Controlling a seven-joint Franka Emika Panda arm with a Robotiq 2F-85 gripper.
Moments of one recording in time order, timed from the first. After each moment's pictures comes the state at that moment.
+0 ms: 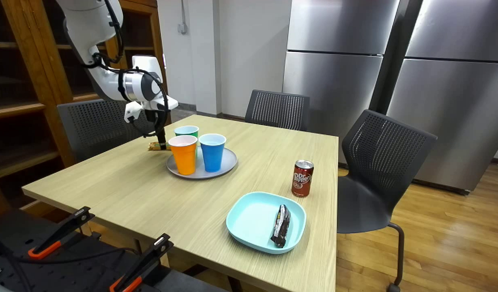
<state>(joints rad) 0.43 0.95 -0.06 -1.56 0.05 2.63 1.11</state>
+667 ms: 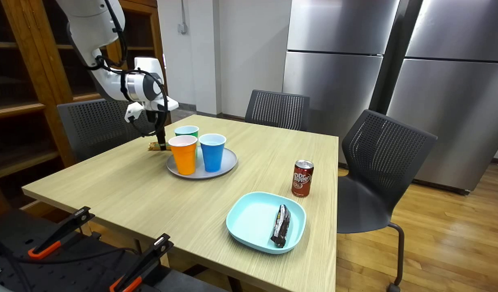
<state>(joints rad) 0.43 0.99 -0.06 -1.48 0.05 2.56 1.15</state>
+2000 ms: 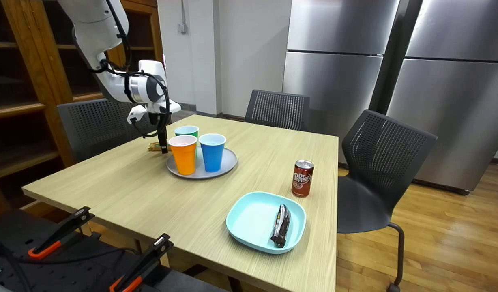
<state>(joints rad) 0.42 1.03 -0.06 -1.43 0.05 2.50 1.18</state>
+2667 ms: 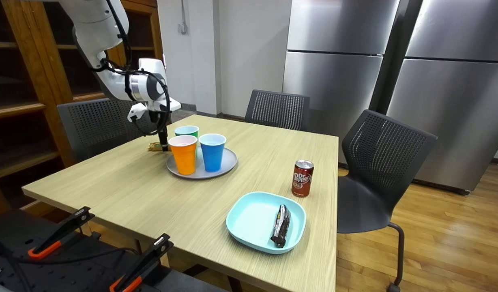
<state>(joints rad) 0.42 1.03 -0.06 -1.40 0.05 2.49 1.18</state>
